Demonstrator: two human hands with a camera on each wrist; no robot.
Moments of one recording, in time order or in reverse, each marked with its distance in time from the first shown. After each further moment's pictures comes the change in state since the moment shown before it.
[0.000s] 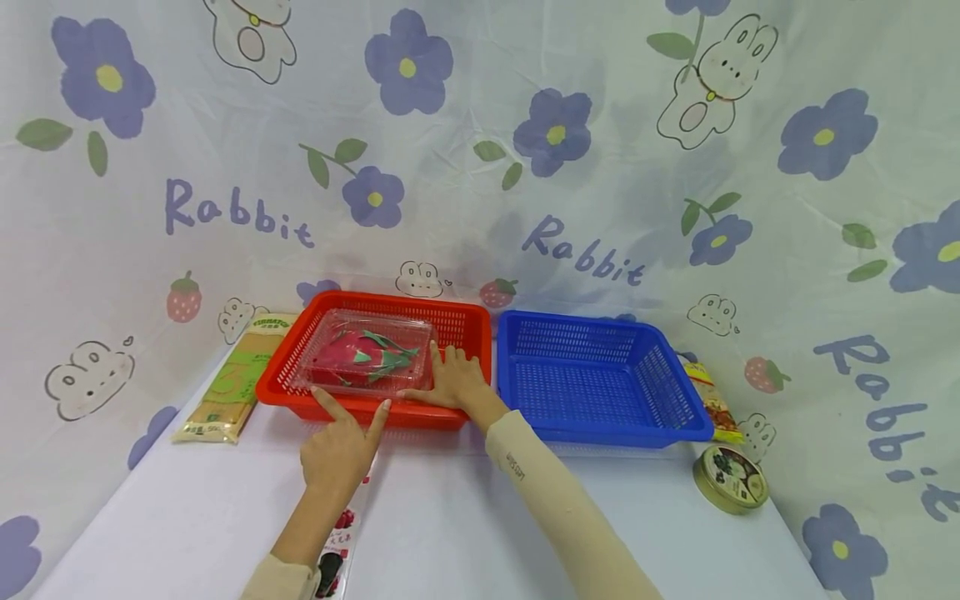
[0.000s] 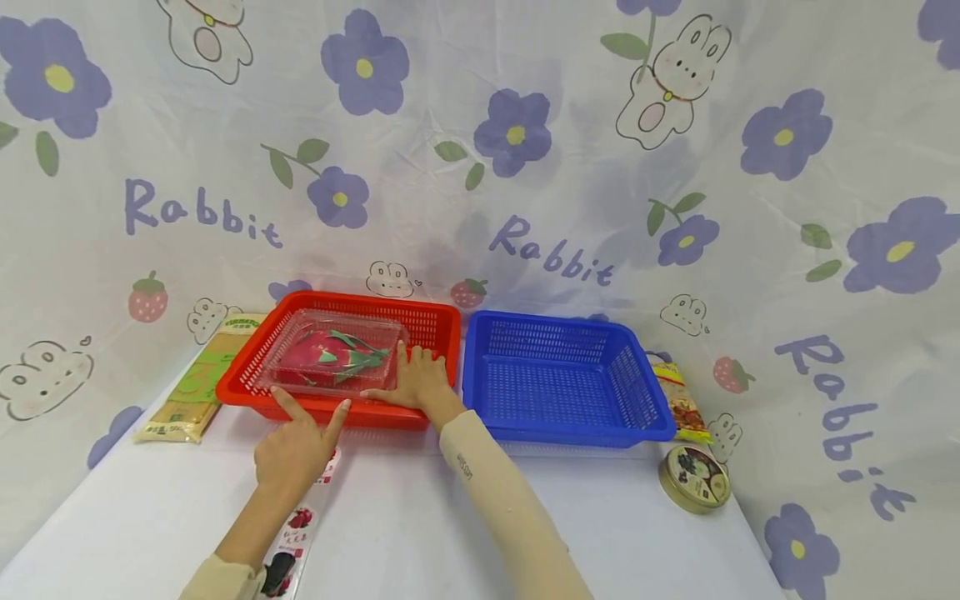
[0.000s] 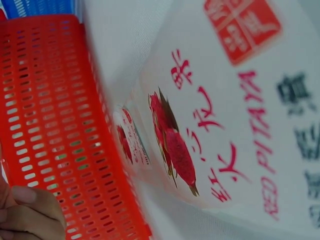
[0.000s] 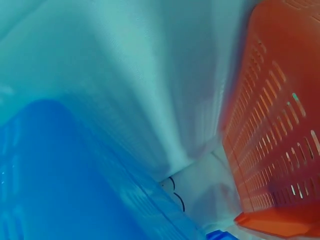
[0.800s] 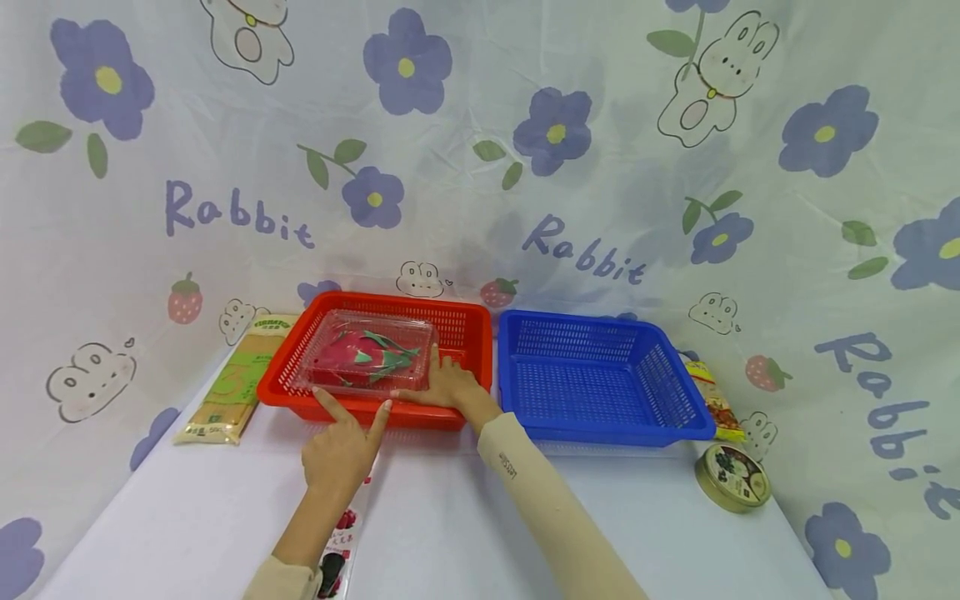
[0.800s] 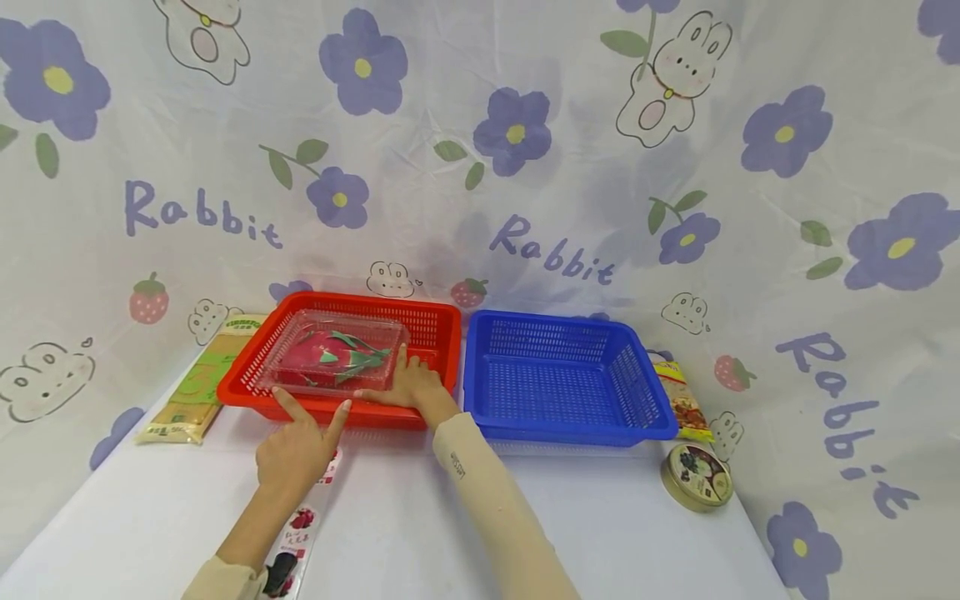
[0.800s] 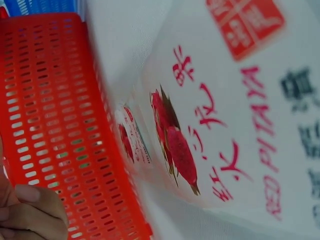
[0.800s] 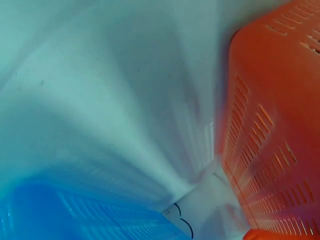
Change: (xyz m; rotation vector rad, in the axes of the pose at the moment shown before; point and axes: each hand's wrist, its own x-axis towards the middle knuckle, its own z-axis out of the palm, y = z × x) left_hand -0.001 0.000 -0.001 -0.016 -0.023 -0.012; right_hand 0.008 -0.008 0.012 0.320 -0.117 0.081
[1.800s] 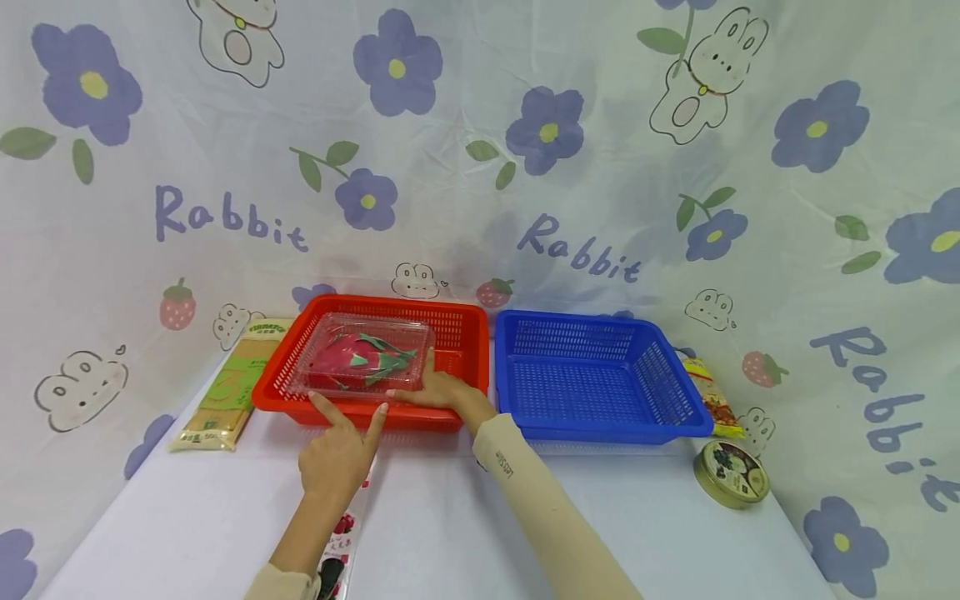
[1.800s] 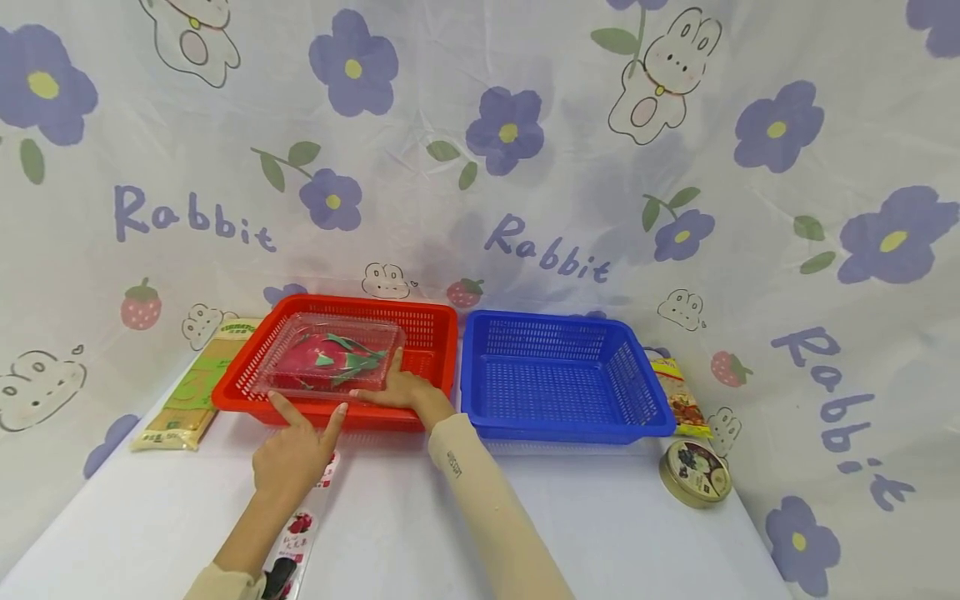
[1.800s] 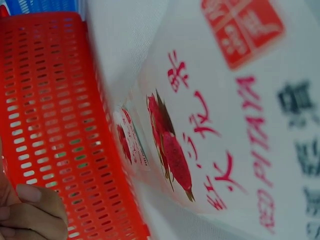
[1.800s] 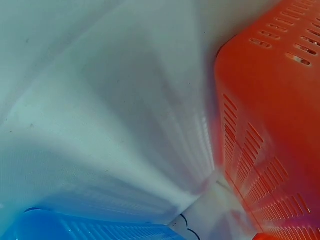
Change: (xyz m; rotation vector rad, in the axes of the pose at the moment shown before) left_hand 0.000 -0.001 0.002 -0.001 -0.007 0.012; right_hand -0.002 0.001 -0.001 0.242 -0.145 0.007
